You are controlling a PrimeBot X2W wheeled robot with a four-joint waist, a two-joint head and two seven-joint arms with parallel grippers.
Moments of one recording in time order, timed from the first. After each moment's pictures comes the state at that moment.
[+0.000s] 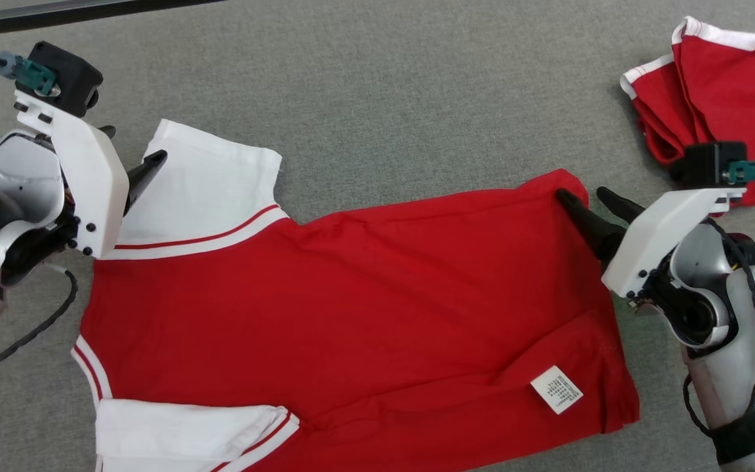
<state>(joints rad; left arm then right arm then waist) -0.90 0.69 -0.76 0.27 -0.83 -0.07 0.60 -0.53 -0.22 0.18 0.34 0.62 0.13 0.54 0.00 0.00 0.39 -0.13</state>
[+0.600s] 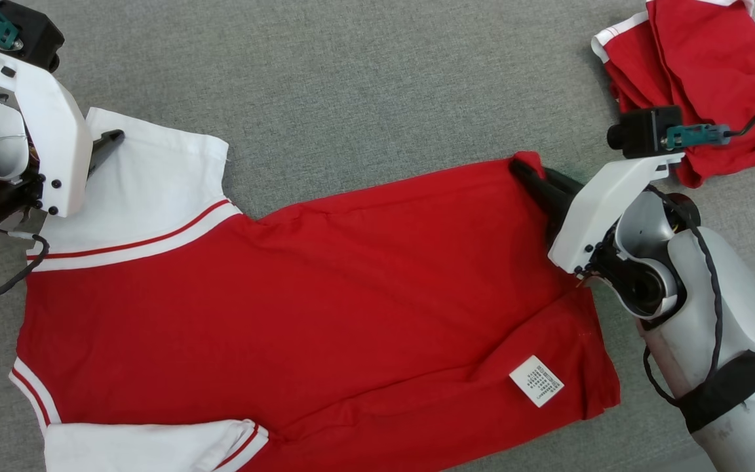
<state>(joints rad) -1.08 0.64 -0.85 0.56 -0.89 -0.13 0.68 -0.70 -0.22 0.42 0.47 0.75 0.13 0.43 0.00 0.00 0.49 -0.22</state>
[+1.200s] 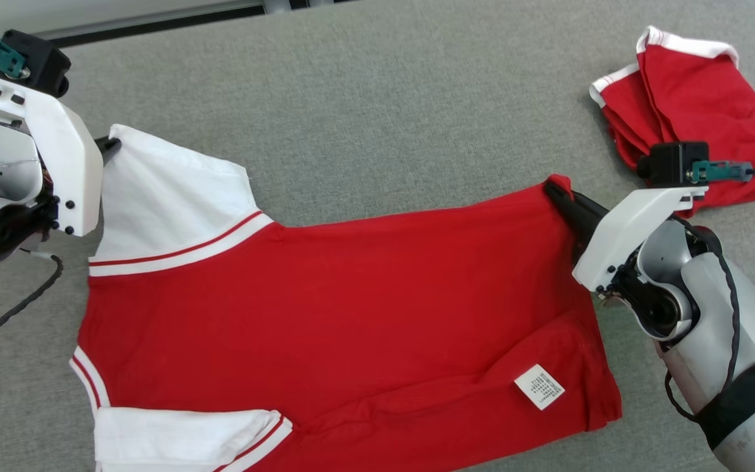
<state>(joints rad) -1.05 0.64 -0.91 0.59 -0.98 -0.13 0.55 -0.69 -0.27 0.48 0.60 0.83 0.13 0.28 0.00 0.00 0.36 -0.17</state>
